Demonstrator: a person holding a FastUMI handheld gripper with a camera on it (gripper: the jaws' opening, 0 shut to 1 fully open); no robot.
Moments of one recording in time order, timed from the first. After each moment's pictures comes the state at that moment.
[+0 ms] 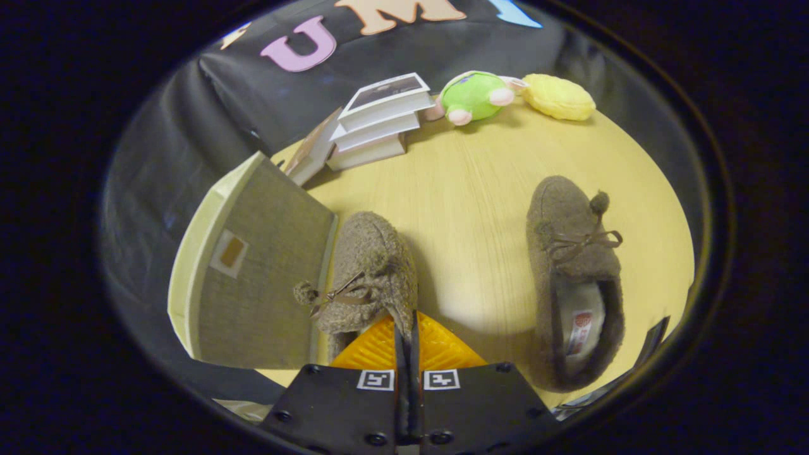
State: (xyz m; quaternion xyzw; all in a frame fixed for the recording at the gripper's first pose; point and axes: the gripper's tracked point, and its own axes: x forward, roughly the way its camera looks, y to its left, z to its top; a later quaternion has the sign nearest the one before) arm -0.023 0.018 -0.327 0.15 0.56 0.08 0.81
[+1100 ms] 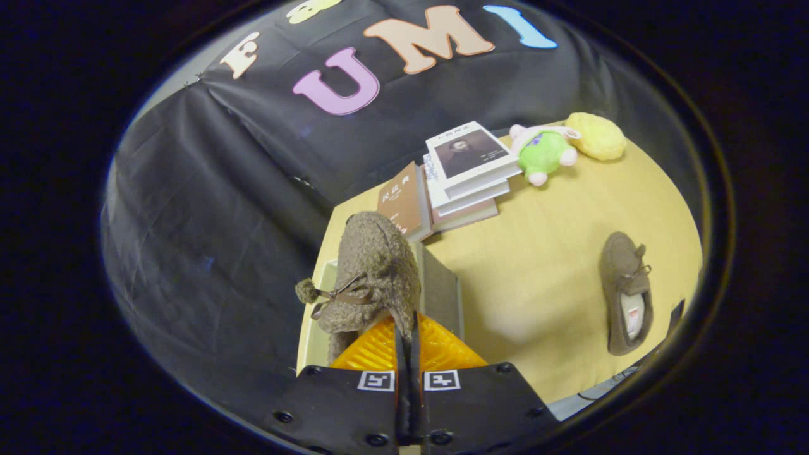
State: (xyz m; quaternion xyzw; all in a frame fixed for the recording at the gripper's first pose) arm 0.028 0.168 -0.184 0.23 0.51 0.12 0.82
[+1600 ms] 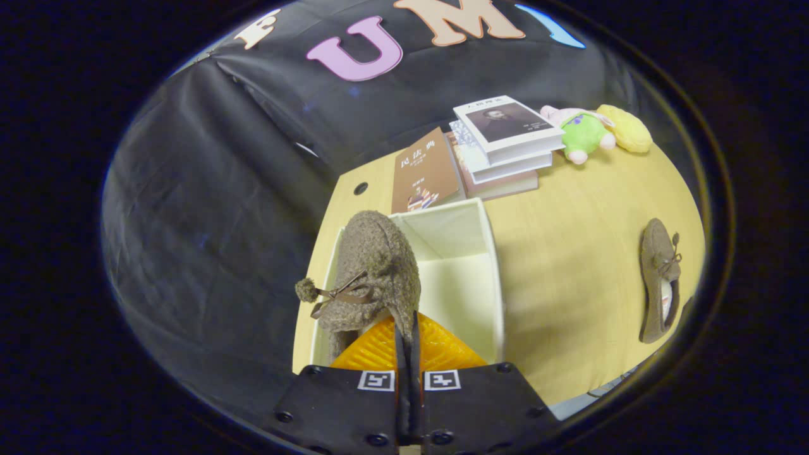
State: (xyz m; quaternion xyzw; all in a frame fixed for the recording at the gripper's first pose) arm 0.016 0.248 -0.227 0.18 0.55 0.13 0.80
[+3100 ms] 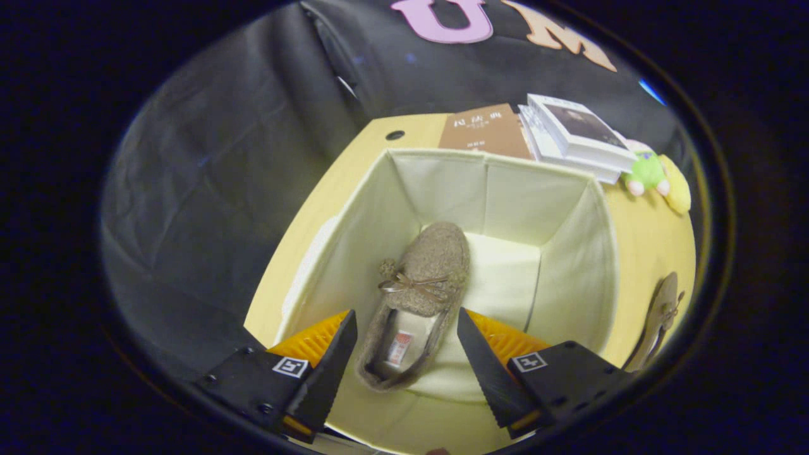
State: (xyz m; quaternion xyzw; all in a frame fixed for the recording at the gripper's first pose) arm -0.006 0.296 -0.262 0.03 0.54 0.24 0.81
